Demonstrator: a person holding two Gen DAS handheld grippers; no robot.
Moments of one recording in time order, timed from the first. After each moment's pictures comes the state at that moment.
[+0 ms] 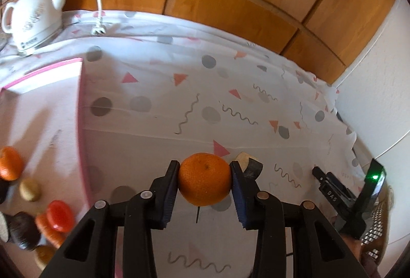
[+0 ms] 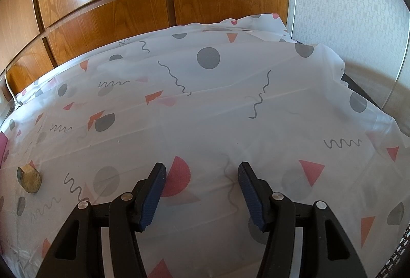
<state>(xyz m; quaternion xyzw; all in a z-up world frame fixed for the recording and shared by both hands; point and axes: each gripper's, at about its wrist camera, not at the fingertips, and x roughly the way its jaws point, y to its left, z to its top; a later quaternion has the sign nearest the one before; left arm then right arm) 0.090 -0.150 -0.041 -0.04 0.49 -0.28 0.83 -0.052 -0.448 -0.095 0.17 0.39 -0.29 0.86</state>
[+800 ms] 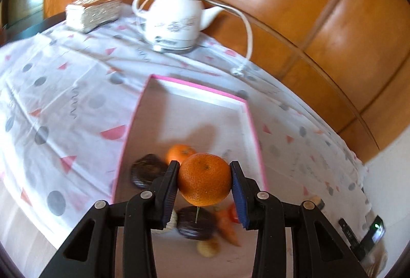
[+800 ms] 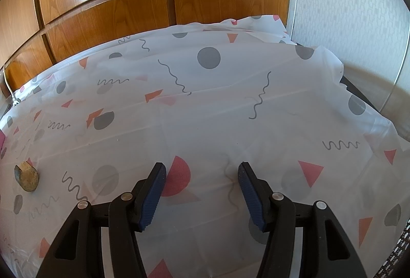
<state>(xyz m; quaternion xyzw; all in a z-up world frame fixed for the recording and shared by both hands) 0.095 0.063 -0.026 -0.17 0.44 -0.10 0.88 -0.051 -0.447 -0.095 0.16 0.40 -0.30 0.85</state>
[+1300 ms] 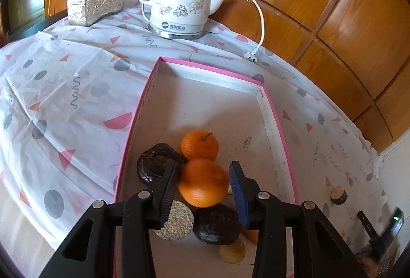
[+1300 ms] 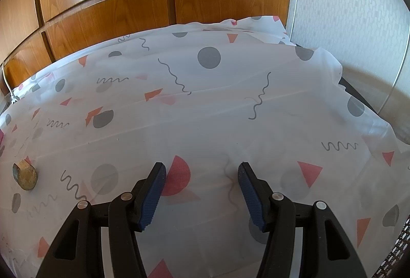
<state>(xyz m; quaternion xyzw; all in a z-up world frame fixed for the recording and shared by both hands) 0.100 0.053 -0.055 -0.13 0.46 -0.09 0.88 -0.050 -0.445 -0.094 0.15 0.40 -0.30 0.85</state>
